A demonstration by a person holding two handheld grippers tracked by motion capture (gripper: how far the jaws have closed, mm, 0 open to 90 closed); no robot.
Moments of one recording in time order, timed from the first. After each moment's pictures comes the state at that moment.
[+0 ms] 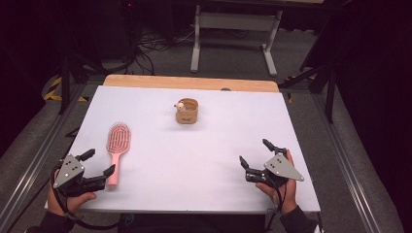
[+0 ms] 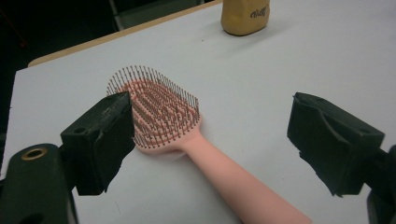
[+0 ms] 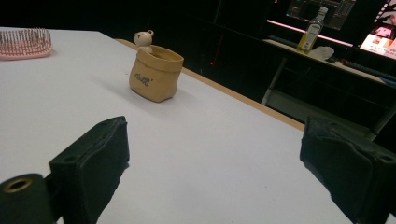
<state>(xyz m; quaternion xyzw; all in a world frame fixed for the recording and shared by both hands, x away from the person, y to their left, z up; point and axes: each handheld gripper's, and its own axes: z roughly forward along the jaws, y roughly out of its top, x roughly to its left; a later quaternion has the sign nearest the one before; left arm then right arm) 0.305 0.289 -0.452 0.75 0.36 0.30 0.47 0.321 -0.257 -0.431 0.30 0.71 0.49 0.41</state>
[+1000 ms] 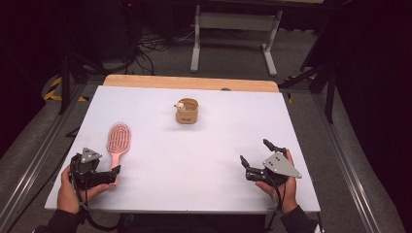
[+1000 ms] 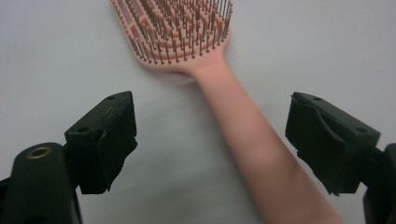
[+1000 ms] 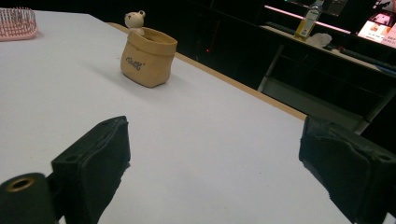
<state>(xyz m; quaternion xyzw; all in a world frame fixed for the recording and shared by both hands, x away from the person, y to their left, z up) 0.337 0.265 -0.458 0.77 0.53 0.20 0.30 0.326 -0.259 -0.435 0.31 0.72 0.47 0.41</state>
